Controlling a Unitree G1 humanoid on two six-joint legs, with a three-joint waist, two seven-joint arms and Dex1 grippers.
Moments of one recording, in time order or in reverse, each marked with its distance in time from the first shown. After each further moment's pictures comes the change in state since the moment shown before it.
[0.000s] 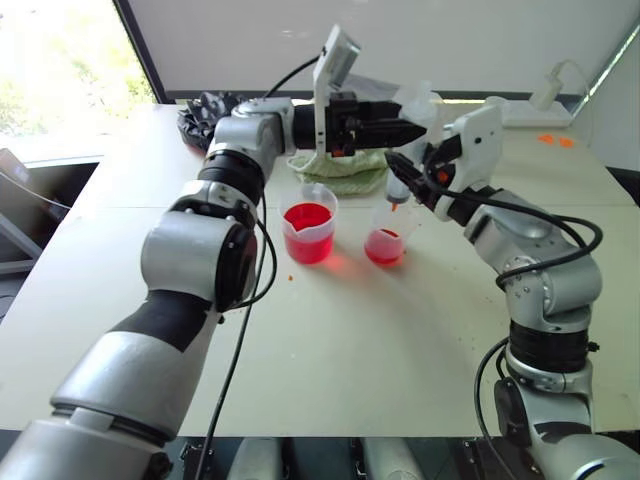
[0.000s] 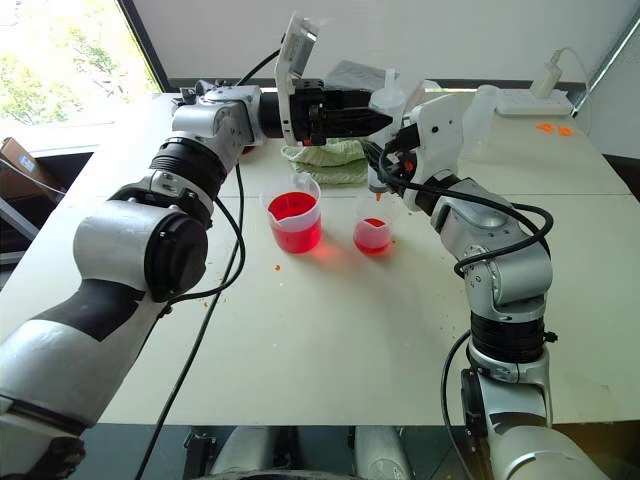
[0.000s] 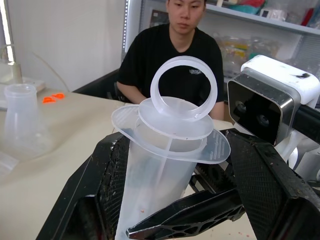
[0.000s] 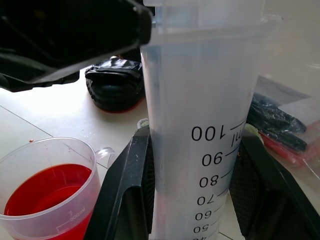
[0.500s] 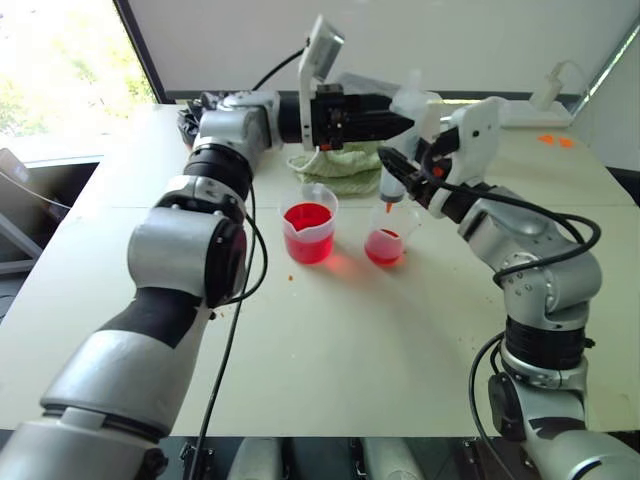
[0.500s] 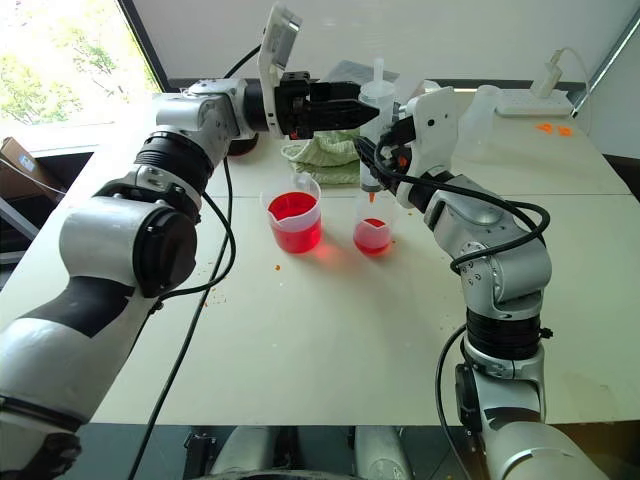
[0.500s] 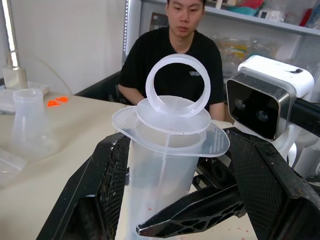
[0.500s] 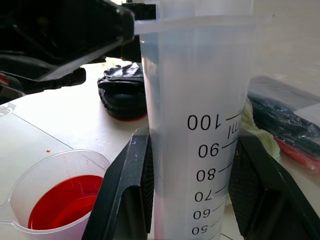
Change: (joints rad) left arm -0.006 0.073 0.000 0.001 -0.013 0.003 -0.042; right arm -0.029 0.023 -0.014 -0.021 0.070 0.052 -0.042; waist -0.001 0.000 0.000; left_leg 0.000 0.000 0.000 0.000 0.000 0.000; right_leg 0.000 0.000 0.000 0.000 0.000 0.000
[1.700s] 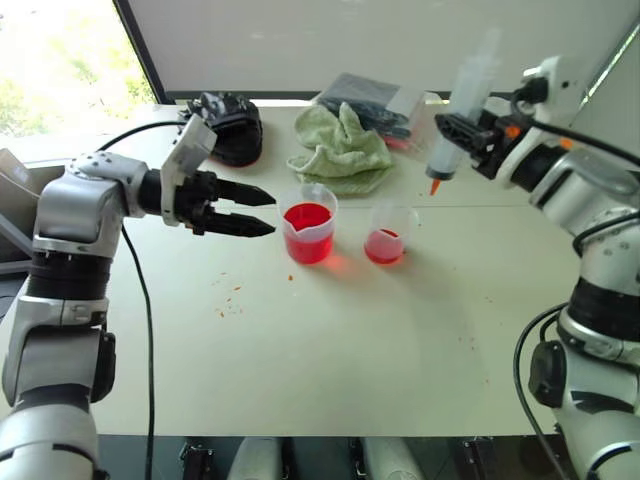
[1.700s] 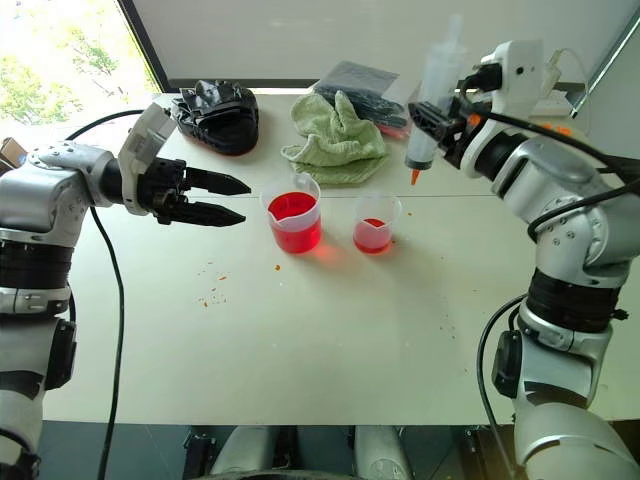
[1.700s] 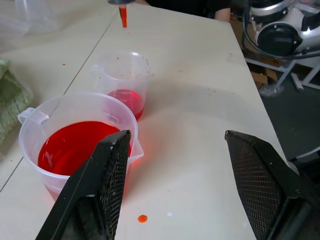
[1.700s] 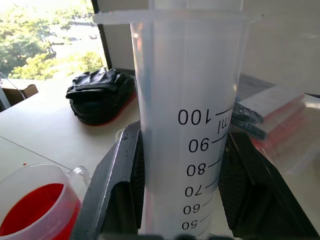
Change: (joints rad) left arm 0.723 0.526 -0.209 -1.077 -0.232 0.410 -0.157; right arm -0.171 -0.250 -0.202 0.215 0.186 0.171 0.029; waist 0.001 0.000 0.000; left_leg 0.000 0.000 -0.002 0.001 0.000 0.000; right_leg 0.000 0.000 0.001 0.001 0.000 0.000
